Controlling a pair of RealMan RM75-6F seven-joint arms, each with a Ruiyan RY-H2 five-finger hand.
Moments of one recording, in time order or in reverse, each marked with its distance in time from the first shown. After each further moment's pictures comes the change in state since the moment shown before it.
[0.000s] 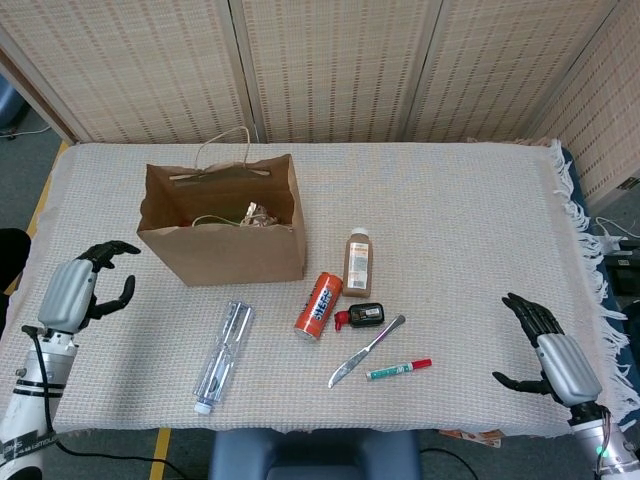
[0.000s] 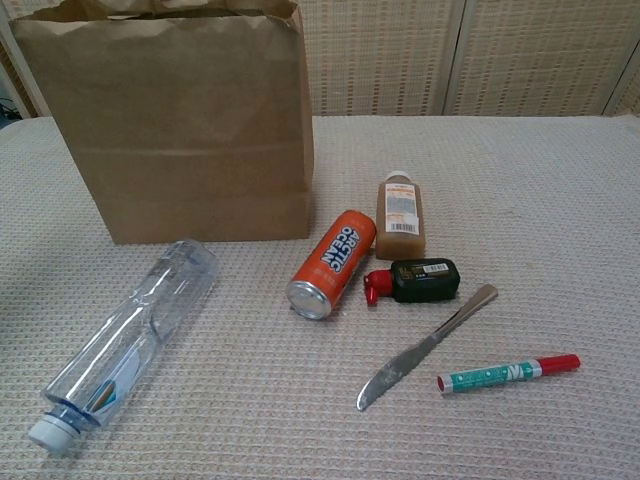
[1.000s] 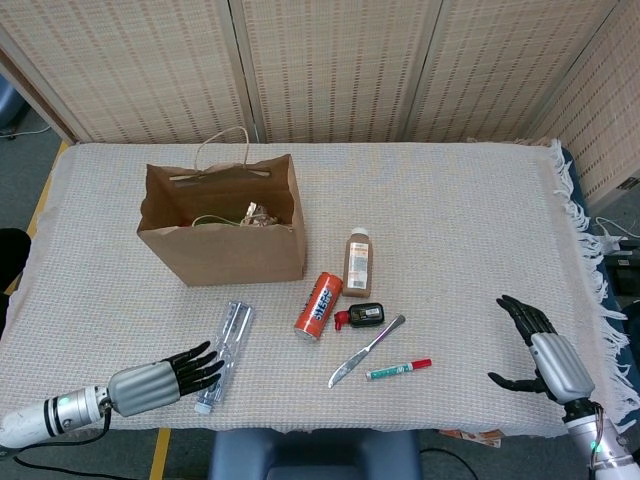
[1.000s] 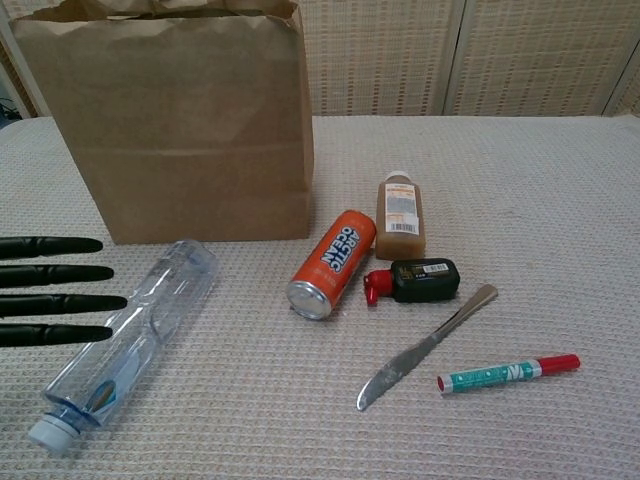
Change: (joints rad) left arm -0.169 -0.195 0.357 0.722 1.004 0.056 0.576; right arm 0.022 0.010 -0.002 -0.026 0.043 -0.059 0.009
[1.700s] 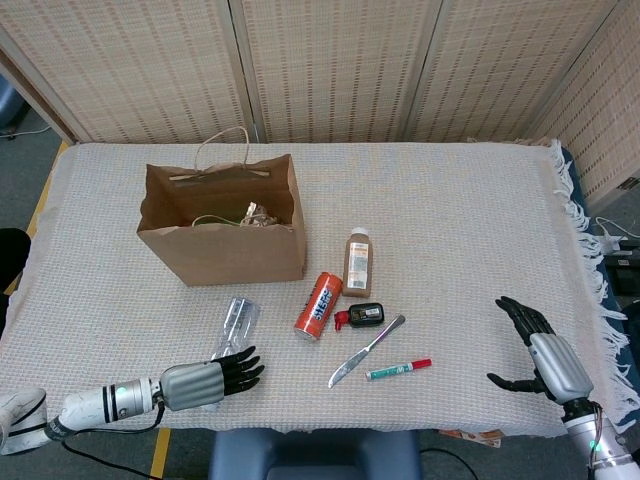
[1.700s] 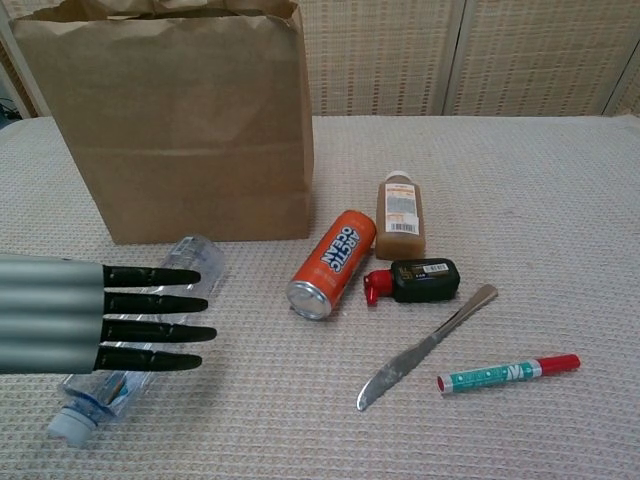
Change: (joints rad) left arm -0.145 -0.055 -0.038 -0.174 -0.028 -0.295 0.110; right arm 0.007 0.011 -0.001 -0.019 0.018 -0.021 0.007
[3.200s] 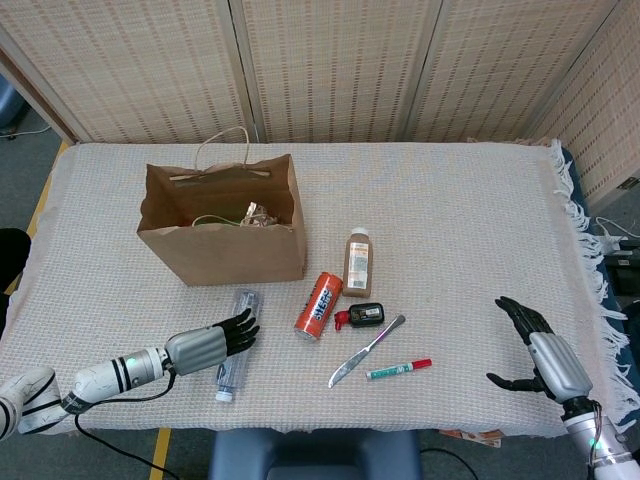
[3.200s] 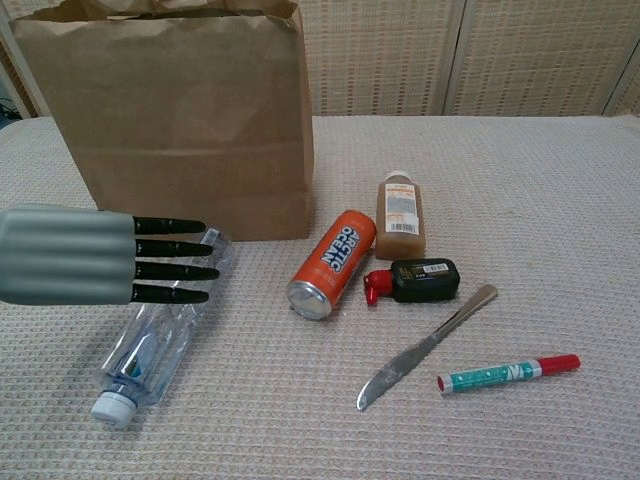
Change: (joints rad) left arm -0.076 0.006 -0.024 0.005 -0.190 -0.127 0.092; right arm 0.007 0.009 0.001 -0.013 0.012 -0.021 0.012
